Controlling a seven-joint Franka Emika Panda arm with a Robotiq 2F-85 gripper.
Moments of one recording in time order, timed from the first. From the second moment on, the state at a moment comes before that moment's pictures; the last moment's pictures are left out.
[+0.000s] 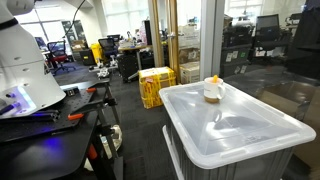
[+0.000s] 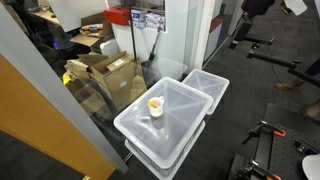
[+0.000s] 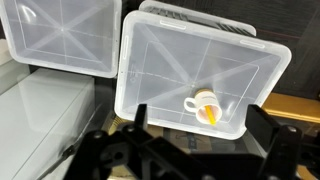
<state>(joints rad) -0.08 -0.42 -0.24 -2.45 -0.06 2.25 -0.46</state>
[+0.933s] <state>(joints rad) -0.04 -0.15 -0.25 -2.35 0.03 2.47 -0.92</state>
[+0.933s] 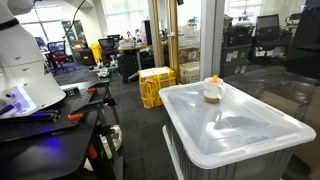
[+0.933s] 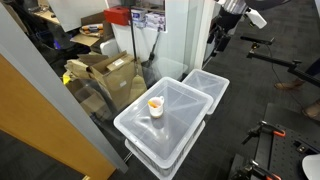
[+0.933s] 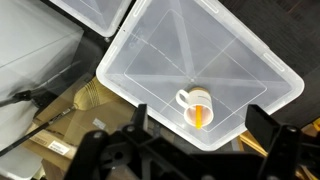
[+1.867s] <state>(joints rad) -0.08 0.20 -0.12 -2.14 0.10 2.51 -0.99</state>
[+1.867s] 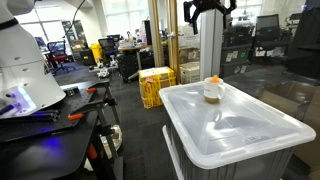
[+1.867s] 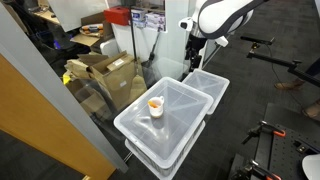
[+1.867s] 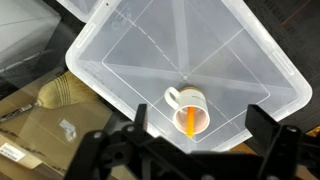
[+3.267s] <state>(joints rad) -0.16 0.34 0.03 -2.08 0.15 2.62 -1.04</state>
